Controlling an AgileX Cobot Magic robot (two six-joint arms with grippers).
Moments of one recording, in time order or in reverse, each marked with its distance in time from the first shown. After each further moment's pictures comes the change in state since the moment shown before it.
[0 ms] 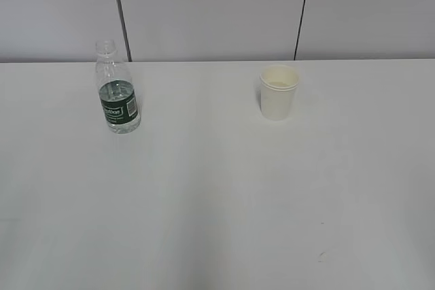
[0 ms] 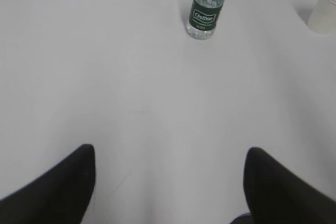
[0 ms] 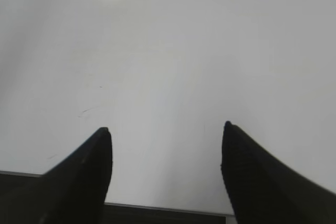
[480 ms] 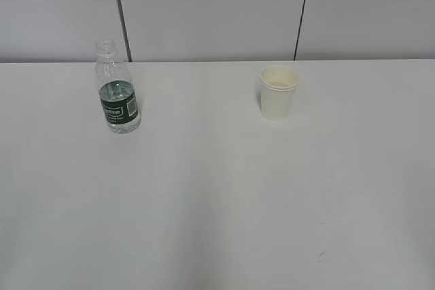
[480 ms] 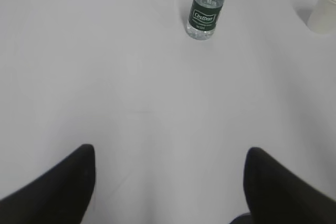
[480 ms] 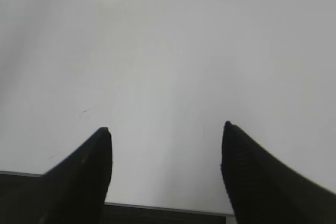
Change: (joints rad) left arm 0.000 0.000 0.000 0.000 0.000 0.000; right arm 0.000 0.000 0.000 0.000 0.000 0.000
